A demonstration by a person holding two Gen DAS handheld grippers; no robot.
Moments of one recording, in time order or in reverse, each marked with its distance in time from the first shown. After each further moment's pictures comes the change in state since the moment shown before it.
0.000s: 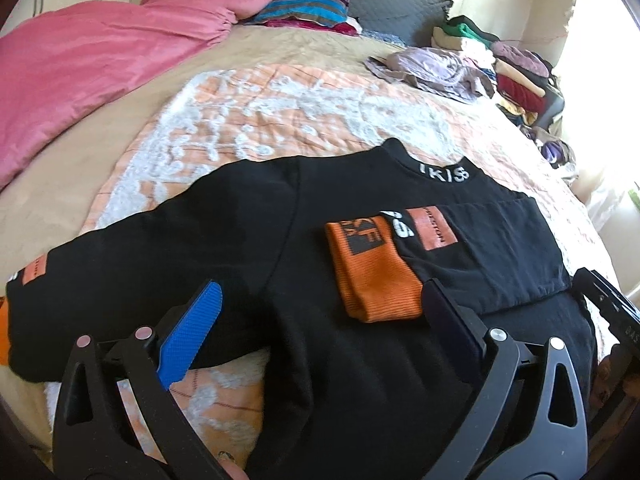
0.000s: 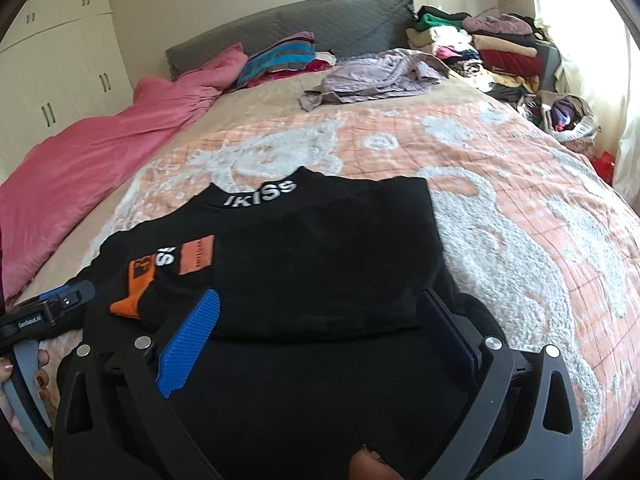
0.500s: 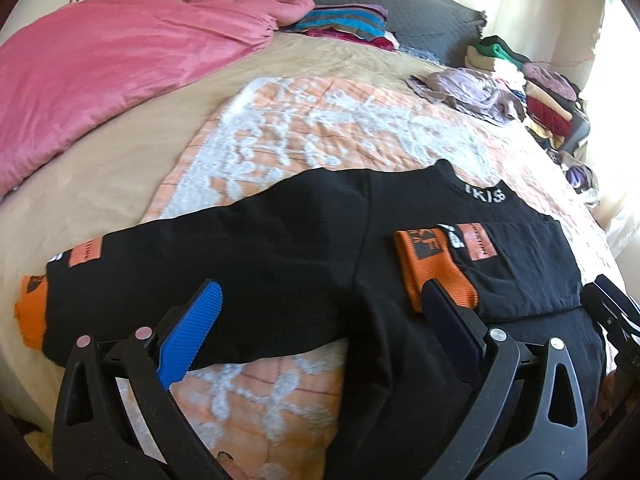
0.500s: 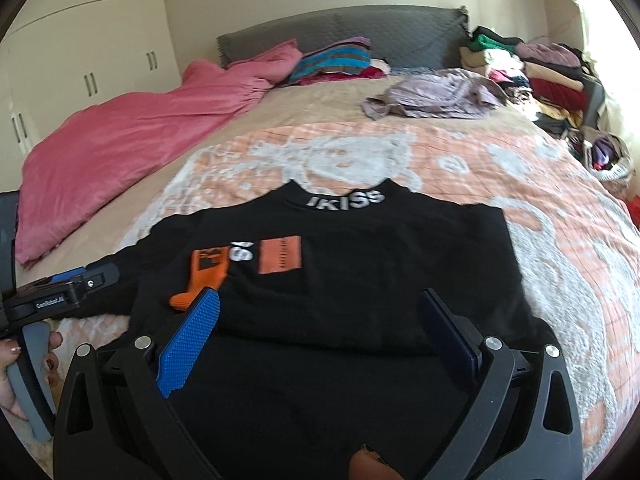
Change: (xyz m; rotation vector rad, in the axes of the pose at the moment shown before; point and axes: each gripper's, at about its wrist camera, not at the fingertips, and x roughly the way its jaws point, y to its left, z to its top) left arm -0.027 0.044 -0.006 -0.075 -0.037 0.095; right arm -0.002 0.074 0.003 -0.141 -0.010 0.113
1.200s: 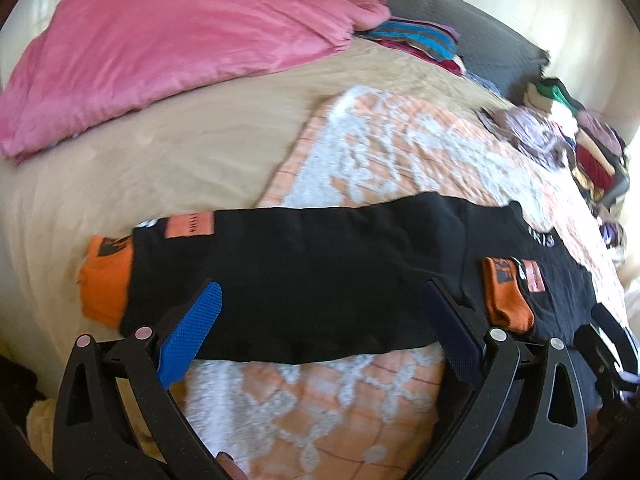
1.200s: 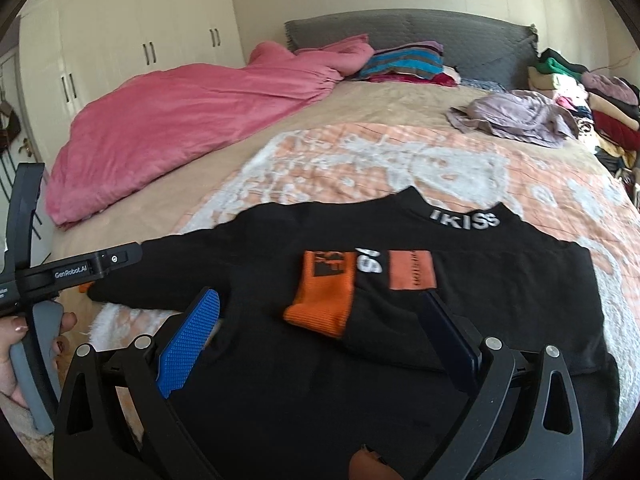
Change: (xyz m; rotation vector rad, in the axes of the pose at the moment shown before) left arm -0.028 0.088 -0.001 -0.206 -0.005 0.119; right arm 0.021 0.094 0.008 -0.147 0.025 0.159
